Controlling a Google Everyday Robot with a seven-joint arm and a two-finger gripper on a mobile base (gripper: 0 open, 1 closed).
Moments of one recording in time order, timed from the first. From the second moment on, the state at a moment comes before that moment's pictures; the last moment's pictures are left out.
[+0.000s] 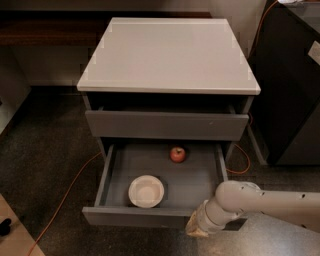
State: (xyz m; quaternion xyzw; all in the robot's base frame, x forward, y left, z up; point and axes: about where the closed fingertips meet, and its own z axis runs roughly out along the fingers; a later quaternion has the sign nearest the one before) arm 0.406 -0.128 0.439 -0.64 0.73 0.17 0.14
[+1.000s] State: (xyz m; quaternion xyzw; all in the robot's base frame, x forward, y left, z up) arm 0.439 -0.129 0.422 -0.63 0.75 0.12 0.15
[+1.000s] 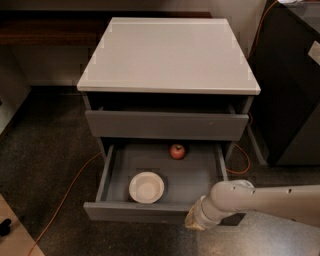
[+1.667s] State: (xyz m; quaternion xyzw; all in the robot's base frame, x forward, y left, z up) arm 0.468 -0.132 0.425 -0.62 0.75 0.11 0.18
